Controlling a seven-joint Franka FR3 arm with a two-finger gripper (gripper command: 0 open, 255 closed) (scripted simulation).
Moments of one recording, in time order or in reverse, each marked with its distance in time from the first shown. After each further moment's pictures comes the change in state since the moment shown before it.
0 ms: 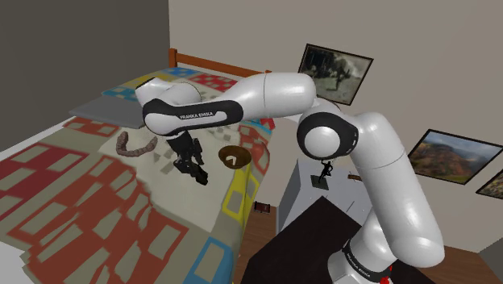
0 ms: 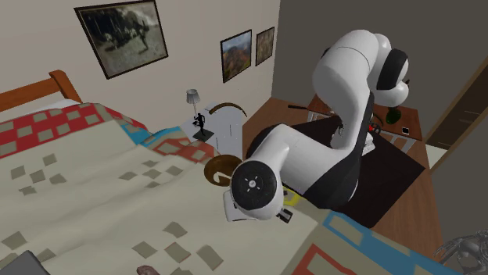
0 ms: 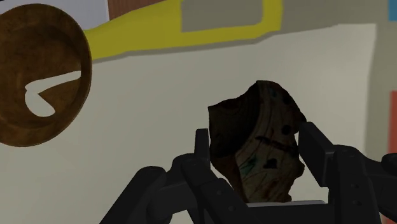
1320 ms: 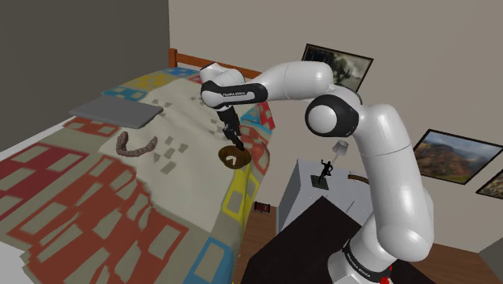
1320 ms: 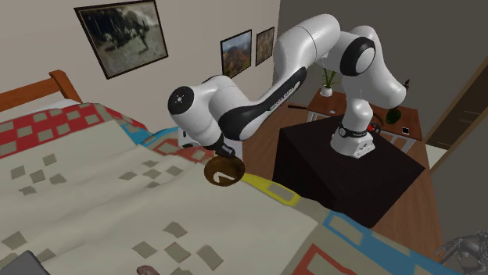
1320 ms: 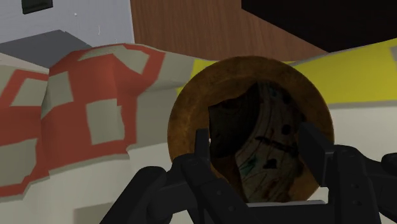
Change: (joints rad) arm -0.286 -0.069 -0.109 -0.077 -0.078 0.093 -0.353
